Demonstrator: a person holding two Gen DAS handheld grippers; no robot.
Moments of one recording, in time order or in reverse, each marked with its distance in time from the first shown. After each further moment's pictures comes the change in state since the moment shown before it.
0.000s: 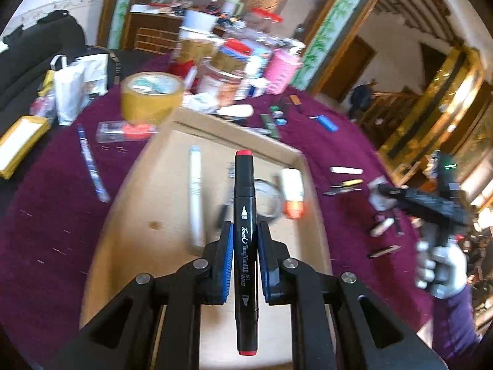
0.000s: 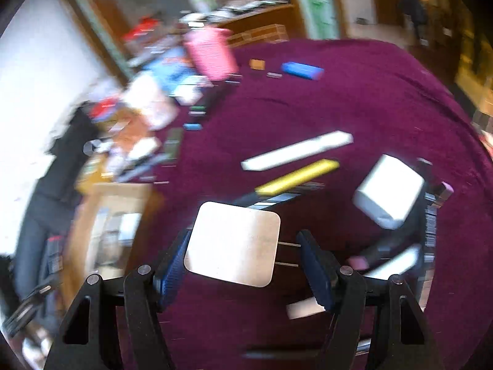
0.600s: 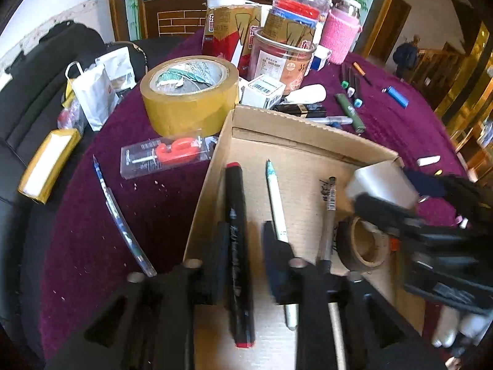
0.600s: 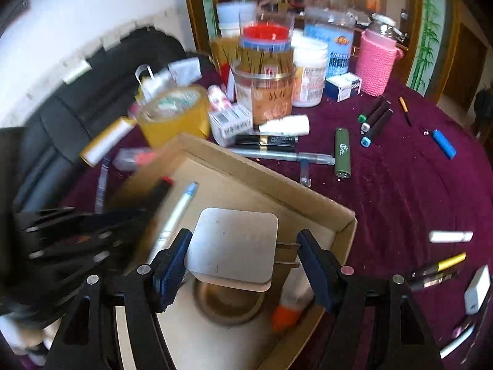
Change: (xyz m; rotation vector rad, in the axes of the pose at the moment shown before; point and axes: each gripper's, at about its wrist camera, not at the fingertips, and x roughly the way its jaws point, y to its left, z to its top) left arm 0.072 0.041 0.055 0.061 0.147 0.216; right arm 0.117 0.204 -0.011 -0.431 0.104 -0.055
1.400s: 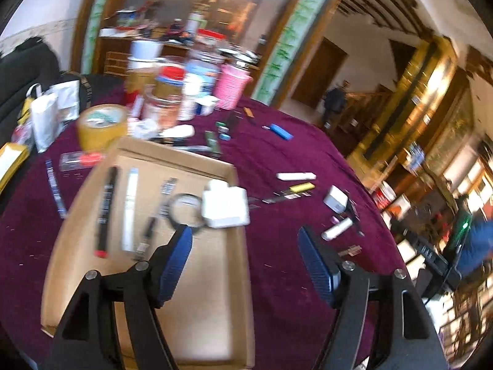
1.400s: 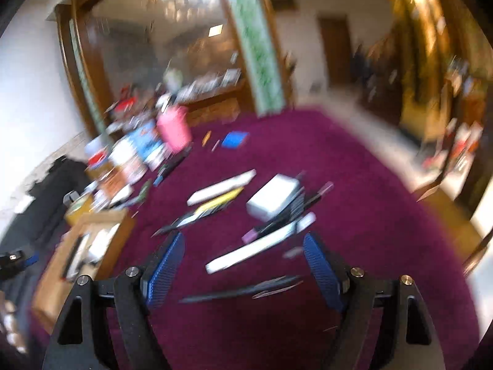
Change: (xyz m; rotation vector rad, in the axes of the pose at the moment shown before) left arm -0.121 -0.115 -0.075 0.051 -0.237 -0.340; right arm -0.222 -0.196 -0.215 0.484 -0.493 -0.326
